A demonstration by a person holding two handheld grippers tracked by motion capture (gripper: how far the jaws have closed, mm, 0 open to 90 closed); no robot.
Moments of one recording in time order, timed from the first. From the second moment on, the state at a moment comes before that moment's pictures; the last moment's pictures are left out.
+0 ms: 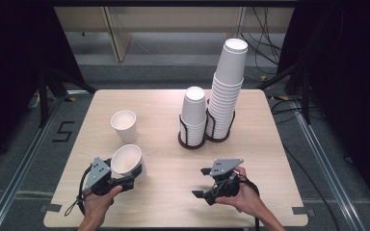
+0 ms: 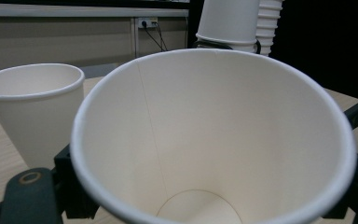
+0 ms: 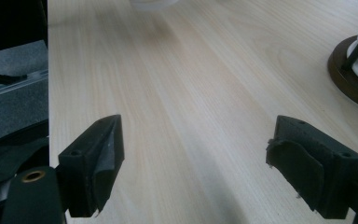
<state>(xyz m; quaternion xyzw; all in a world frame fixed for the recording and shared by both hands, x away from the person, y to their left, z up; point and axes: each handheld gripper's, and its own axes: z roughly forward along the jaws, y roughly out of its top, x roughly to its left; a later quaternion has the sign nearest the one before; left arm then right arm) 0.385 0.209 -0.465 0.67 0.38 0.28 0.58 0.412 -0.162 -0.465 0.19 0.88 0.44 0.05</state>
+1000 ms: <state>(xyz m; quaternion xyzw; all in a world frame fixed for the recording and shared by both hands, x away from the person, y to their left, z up) 0.400 0.194 -0.466 0.67 0.38 0.28 0.57 0.410 -0.171 -0.471 0.21 0.87 0.44 0.05</state>
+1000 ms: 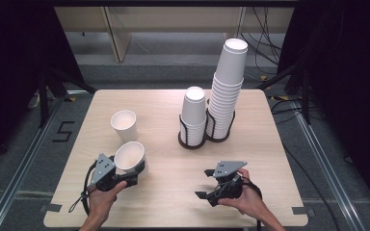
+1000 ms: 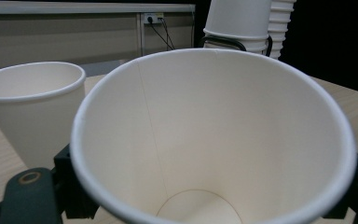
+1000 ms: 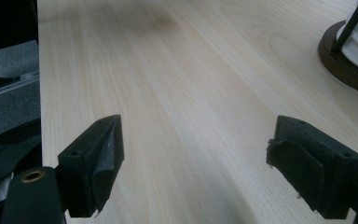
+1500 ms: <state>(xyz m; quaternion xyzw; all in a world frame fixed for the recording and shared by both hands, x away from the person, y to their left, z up) 0.426 0.159 -0.473 0.67 0.40 0.29 0.56 0.409 -0.169 -0.470 0.21 0.87 0.44 0.05</state>
